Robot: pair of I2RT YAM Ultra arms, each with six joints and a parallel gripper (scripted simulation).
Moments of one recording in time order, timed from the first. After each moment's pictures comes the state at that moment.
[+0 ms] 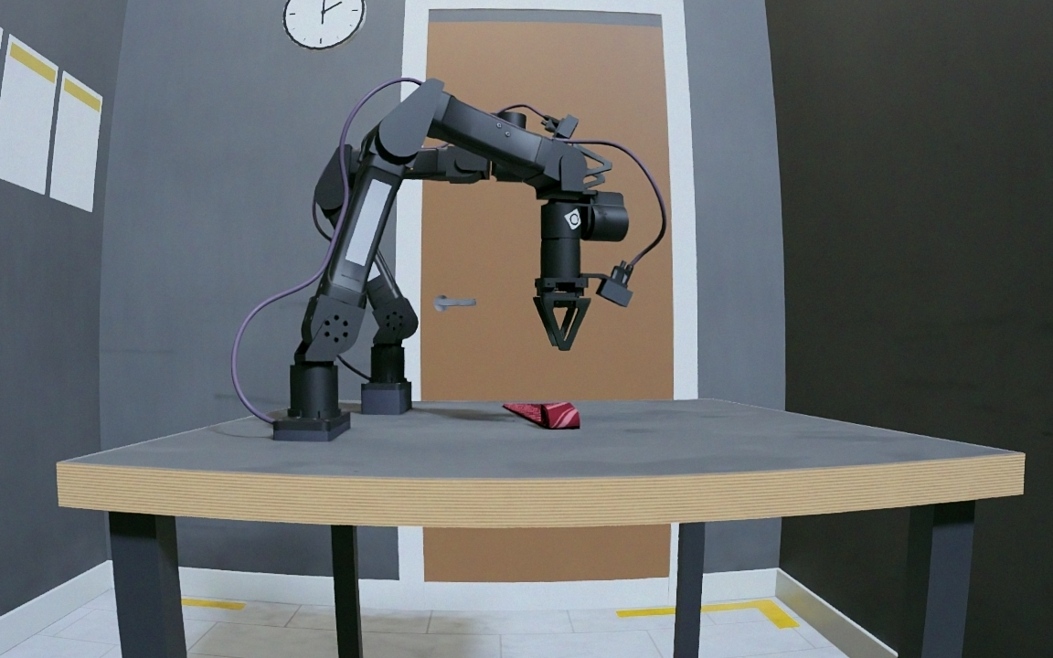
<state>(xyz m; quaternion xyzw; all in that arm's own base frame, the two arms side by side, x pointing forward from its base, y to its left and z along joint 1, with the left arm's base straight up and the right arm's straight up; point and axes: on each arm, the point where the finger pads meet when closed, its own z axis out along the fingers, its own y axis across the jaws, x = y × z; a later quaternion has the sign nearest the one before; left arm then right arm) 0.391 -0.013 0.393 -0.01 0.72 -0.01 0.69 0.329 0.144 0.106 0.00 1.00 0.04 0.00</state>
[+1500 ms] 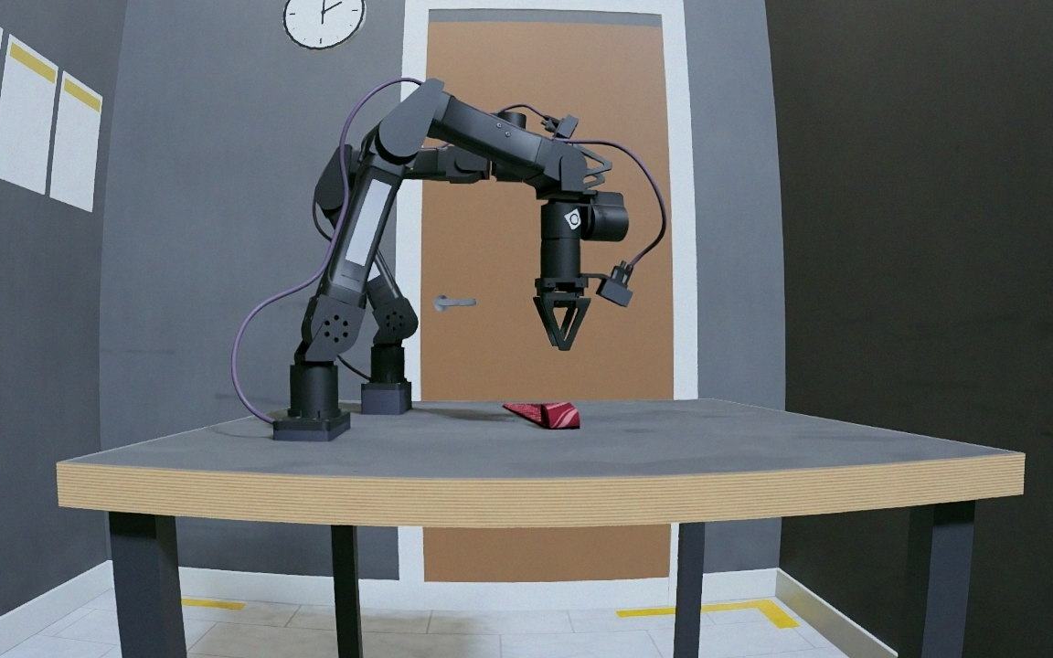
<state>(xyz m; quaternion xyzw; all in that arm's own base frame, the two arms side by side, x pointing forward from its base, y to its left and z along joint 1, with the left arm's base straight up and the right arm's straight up) 0.391 -0.013 0.393 -0.01 0.72 -0.01 0.69 0.329 0.144 0.106 0.00 1.00 0.04 0.00</state>
